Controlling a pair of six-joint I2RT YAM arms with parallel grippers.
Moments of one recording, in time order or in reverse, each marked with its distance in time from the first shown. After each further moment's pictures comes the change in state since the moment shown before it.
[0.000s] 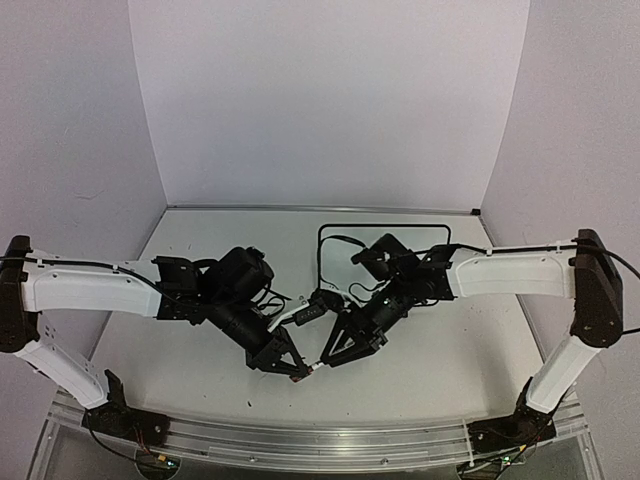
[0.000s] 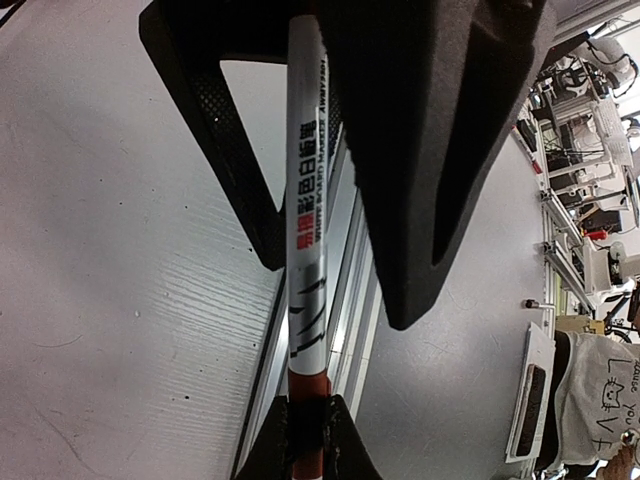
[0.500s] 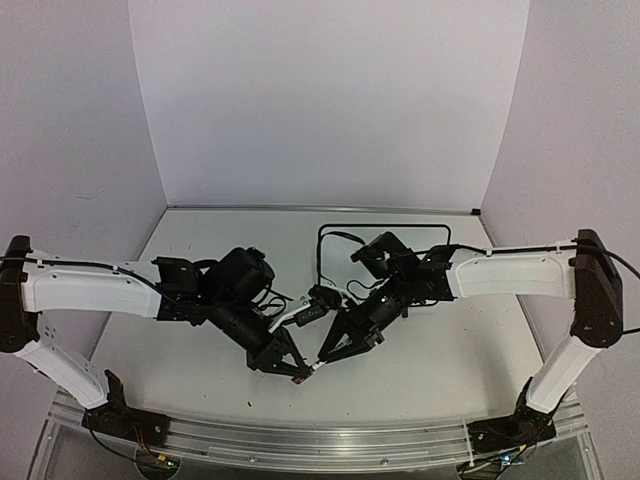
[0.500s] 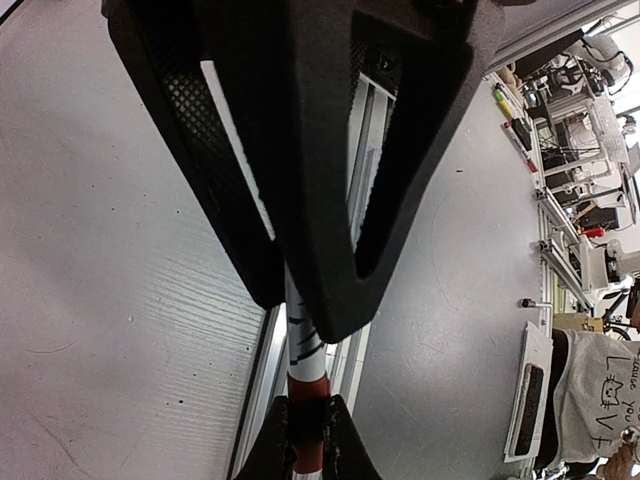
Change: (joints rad) left arm -0.004 0.000 0.000 0.012 0.005 -0.005; right arm 0.006 0.000 0.000 0.059 0.005 0.056
